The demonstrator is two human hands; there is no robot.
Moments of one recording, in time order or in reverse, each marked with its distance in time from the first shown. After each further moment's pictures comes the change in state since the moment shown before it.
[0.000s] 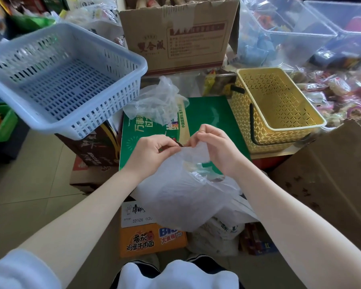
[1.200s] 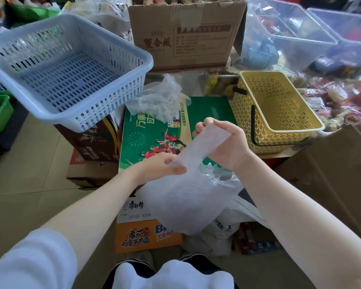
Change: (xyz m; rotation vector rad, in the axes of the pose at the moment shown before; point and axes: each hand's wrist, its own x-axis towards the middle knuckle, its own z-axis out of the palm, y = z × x) left_hand -0.012 -0.024 0.011 -0.257 -0.621 -0.374; right_hand 0.005 -0.007 -0.005 0.485 -0.178 0.154
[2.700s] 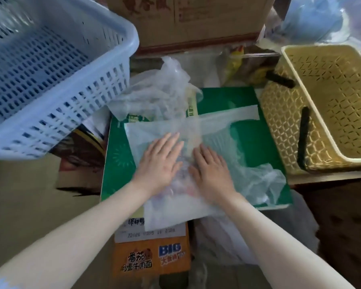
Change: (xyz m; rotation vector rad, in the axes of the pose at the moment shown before) left_hand 0.137 -0.090 -0.045 1.050 0.504 0.124; right_hand 0.096 0.090 -0.143 -1.938 0.372 0.230
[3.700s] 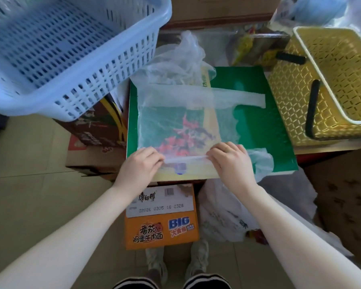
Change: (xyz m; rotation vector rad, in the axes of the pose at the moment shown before) left_hand -0.119 -0.034 -0.014 -0.311 0.166 -0.035; right_hand -0.065 -0.031 -0.002 -0.180 0.477 -0.261
